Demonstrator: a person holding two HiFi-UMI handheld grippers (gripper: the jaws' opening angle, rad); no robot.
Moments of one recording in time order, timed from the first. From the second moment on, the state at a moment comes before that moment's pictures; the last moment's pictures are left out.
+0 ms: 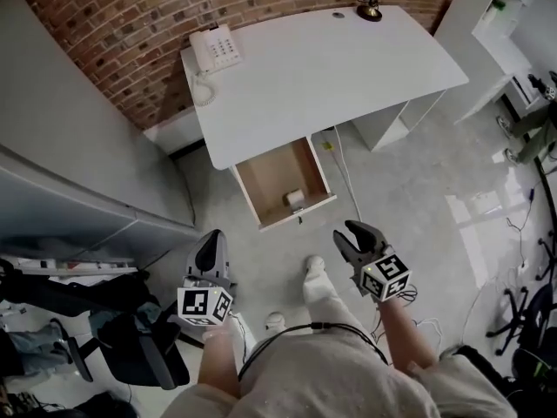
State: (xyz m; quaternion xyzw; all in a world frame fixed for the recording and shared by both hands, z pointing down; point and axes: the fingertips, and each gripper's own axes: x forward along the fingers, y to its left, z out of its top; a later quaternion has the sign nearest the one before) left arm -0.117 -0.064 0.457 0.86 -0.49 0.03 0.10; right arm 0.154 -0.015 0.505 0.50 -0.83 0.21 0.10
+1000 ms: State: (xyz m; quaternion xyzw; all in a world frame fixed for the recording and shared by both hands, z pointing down) left arm -0.072 -0.126 0.544 0.81 -0.56 0.06 0.17; right arm 0.148 -0.140 0.617 0.34 -0.88 0.25 0.21
